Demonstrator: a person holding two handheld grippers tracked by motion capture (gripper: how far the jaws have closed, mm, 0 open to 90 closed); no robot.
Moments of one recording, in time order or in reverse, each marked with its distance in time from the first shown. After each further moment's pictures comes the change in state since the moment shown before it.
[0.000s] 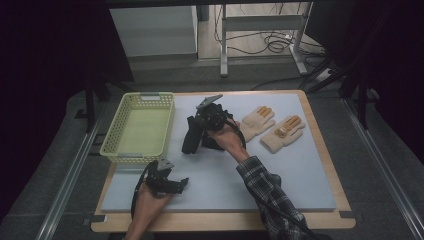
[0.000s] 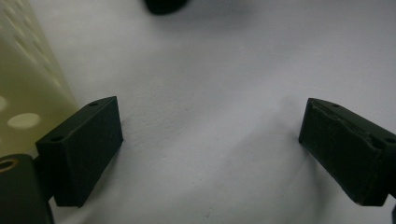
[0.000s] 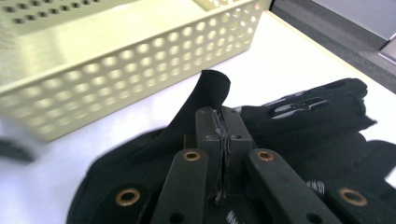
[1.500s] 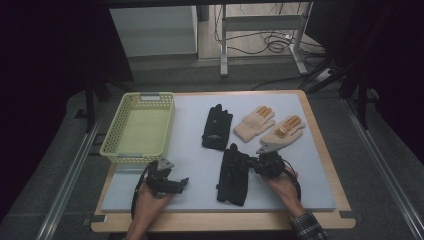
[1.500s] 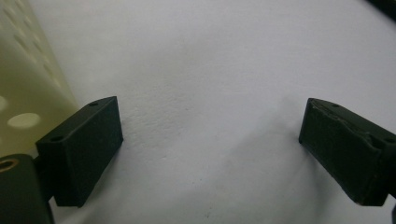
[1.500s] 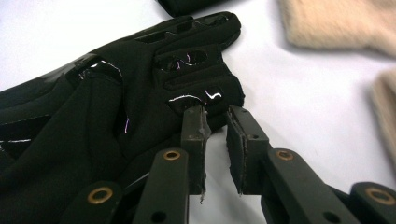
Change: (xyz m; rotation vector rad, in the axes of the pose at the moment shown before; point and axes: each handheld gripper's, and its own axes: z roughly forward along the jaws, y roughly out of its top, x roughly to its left) left arm -0.001 0.000 0.000 -0.004 0.001 -0.008; right arm 0.000 -0.188 -0.100 0.063 -0.120 0.143
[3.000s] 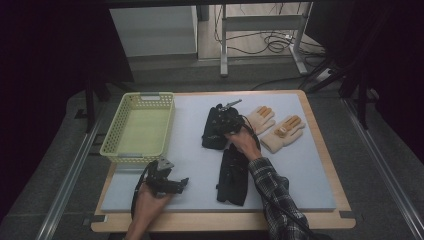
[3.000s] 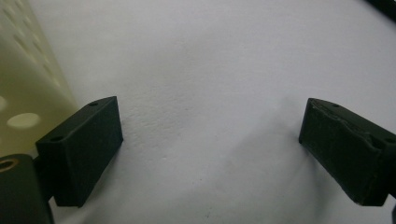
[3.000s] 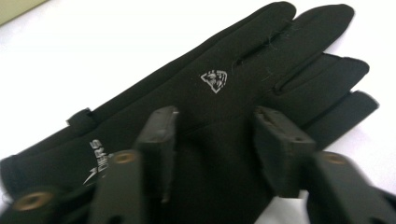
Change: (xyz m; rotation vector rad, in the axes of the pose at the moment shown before) left arm 0.000 0.000 0.000 0.005 -0.001 0.005; right arm -0.040 0.134 0.135 0.071 0.029 0.049
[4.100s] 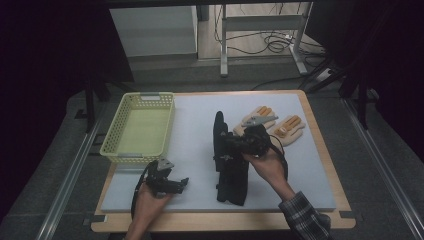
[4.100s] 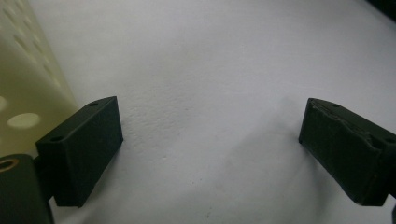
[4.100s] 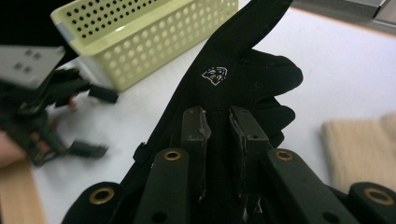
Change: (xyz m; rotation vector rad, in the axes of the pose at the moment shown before) left arm 0.000 0.000 0.000 -0.003 0.001 -0.001; right arm 0.076 -0.048 -0.170 -0.194 0.112 0.029
